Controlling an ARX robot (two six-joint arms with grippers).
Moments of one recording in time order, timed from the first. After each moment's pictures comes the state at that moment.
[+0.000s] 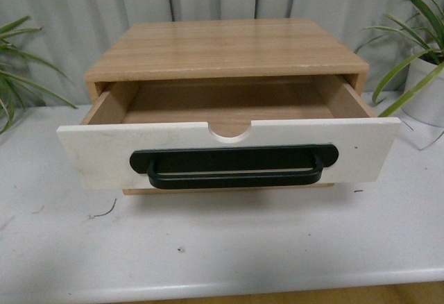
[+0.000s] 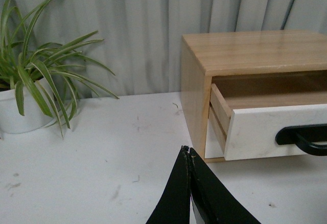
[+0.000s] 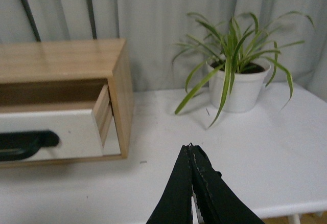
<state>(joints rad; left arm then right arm) 0.00 0.01 0.01 0.00 0.00 0.00 0.00 0.00 0.01 0.01 0.00 0.00</state>
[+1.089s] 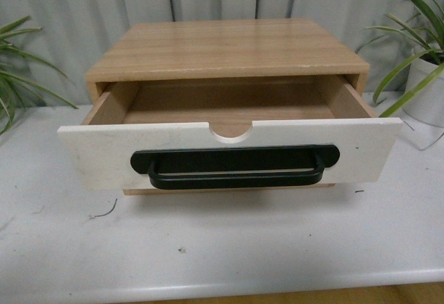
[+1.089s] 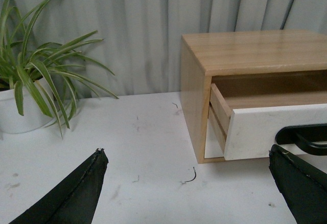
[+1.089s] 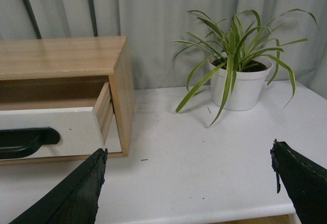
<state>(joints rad) 0.00 0.01 0.01 0.00 0.00 0.00 0.00 0.00 0.01 0.00 0.00 0.00</state>
